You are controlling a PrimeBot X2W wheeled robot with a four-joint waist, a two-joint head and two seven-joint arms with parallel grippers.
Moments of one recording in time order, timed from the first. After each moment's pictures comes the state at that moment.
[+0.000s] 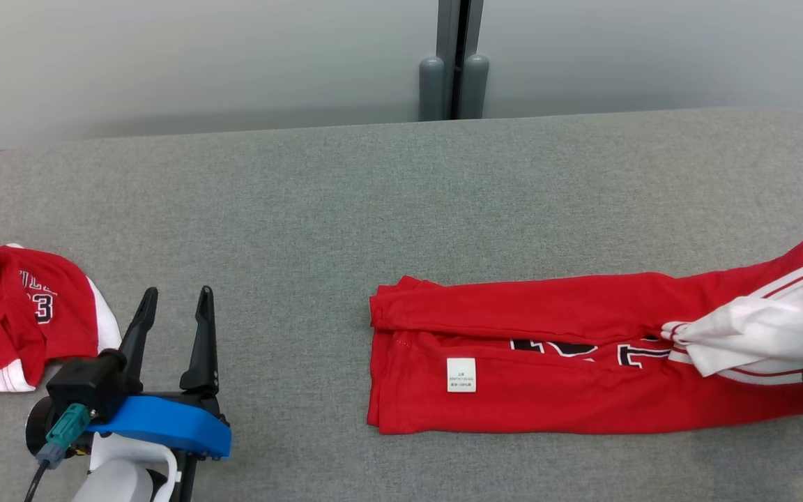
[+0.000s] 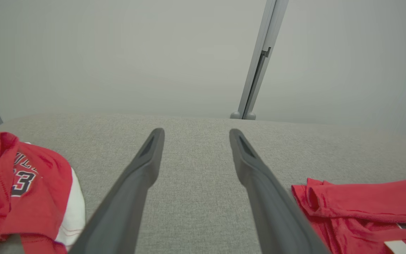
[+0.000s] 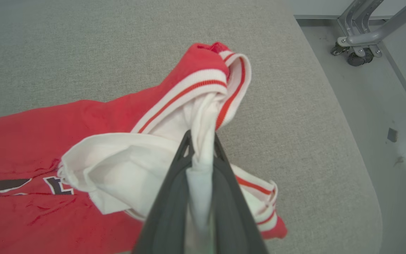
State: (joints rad) left arm -0.18 0.35 -0.36 0.24 -0.56 0.08 -0.25; right arm -0.33 -0.23 -0.37 0.19 0.10 0.13 0.76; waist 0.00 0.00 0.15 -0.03
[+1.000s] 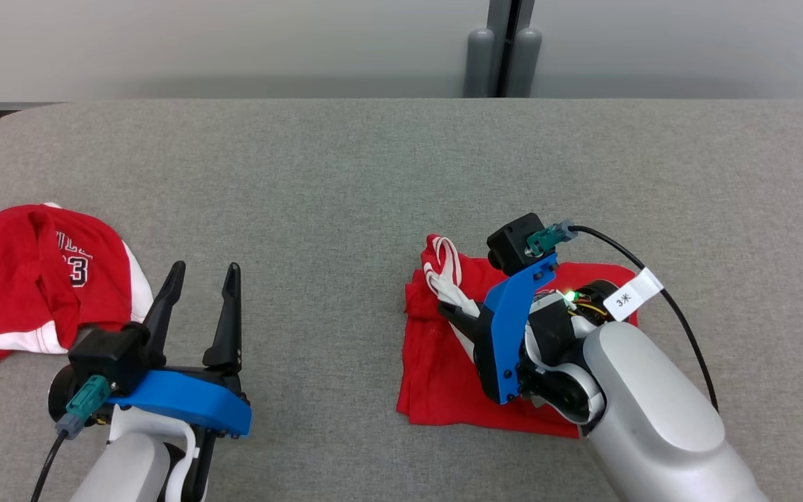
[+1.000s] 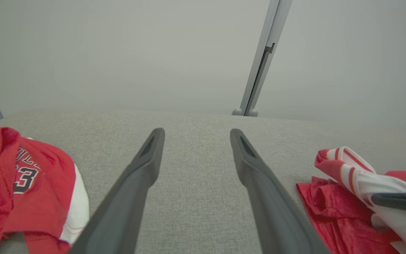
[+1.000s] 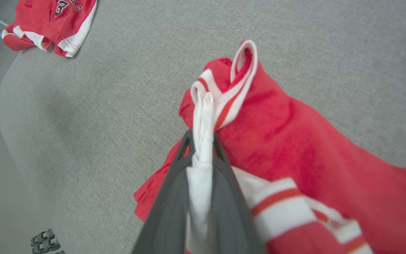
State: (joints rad) left arm -0.24 0.34 -0.40 0.24 -0.57 0.05 -0.23; right arm -0.57 -0.05 0.44 0.42 0.47 0.13 0.62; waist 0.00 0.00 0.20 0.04
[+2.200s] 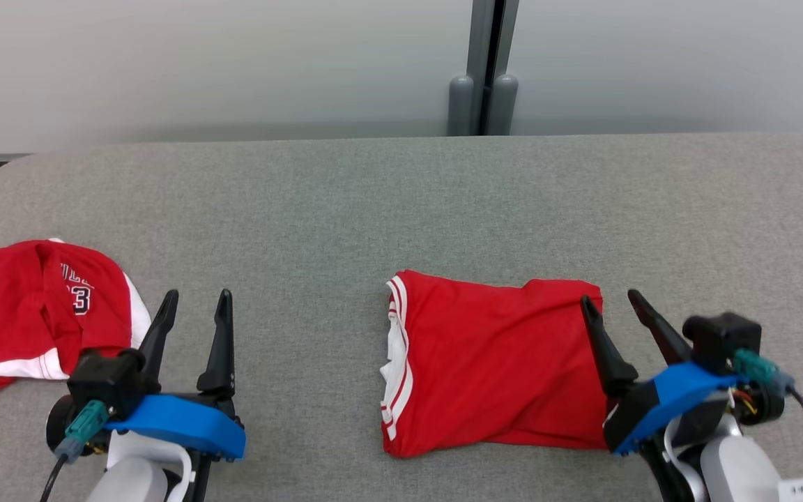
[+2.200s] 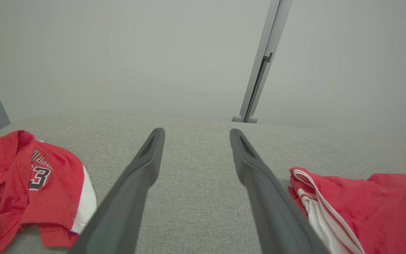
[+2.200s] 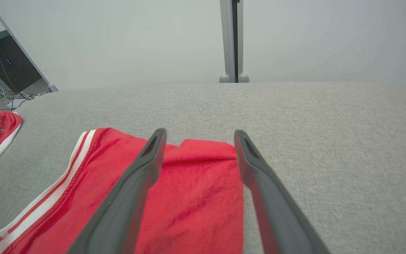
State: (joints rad) left arm -0.21 0.33 -0.39 0.29 -0.58 0.05 -0.26; right arm -0.21 -0.06 0.05 0.24 0.22 0.13 0.06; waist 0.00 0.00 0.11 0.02
